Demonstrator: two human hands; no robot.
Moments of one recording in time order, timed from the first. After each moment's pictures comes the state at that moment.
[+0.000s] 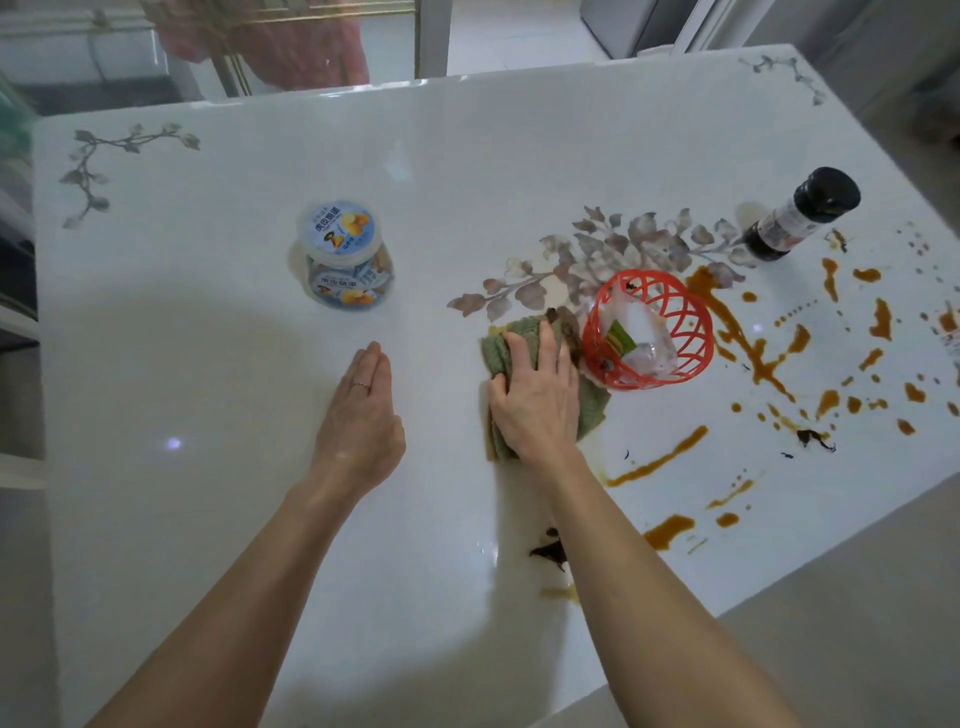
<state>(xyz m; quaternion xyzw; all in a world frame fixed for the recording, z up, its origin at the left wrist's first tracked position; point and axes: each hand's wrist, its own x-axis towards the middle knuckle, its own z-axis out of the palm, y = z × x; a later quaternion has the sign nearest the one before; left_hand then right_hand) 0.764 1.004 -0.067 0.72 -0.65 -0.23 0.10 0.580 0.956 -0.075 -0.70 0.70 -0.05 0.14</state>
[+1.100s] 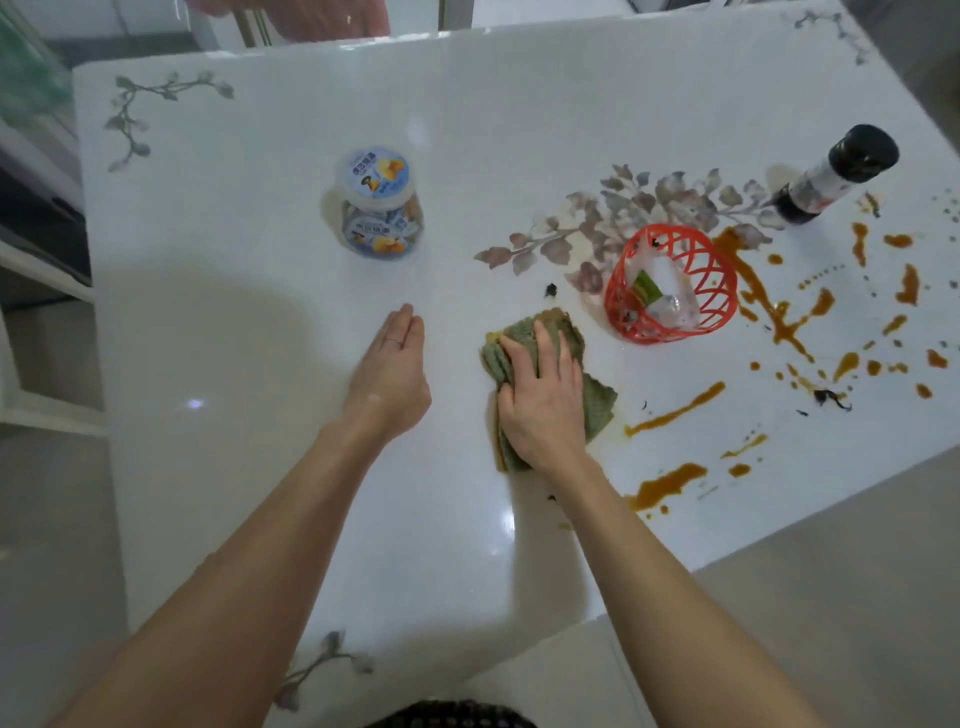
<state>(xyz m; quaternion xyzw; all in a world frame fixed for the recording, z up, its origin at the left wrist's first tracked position) 0.768 1.012 -0.060 0.70 -0.66 -0.25 0.06 0.586 1.014 -0.077 -0.74 0.65 -0.08 0.15</state>
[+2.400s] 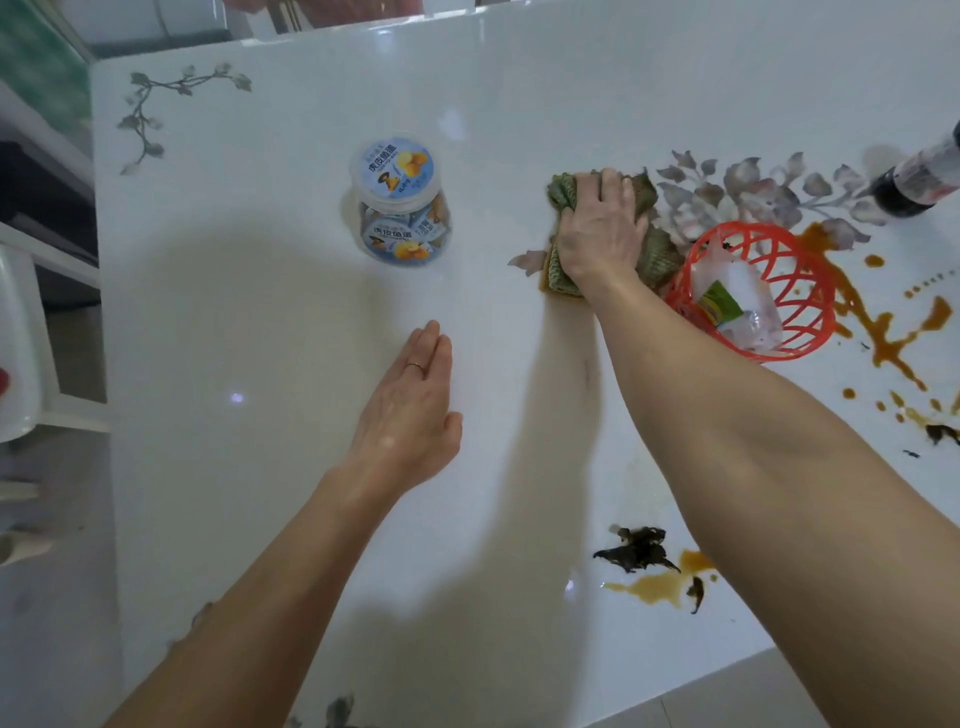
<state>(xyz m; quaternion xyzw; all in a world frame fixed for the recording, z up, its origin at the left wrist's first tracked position) 0.769 1.020 -0.062 0.69 -0.69 -0.24 0.03 0.606 0.802 -0.087 -0.70 0.70 -0.10 0.10</state>
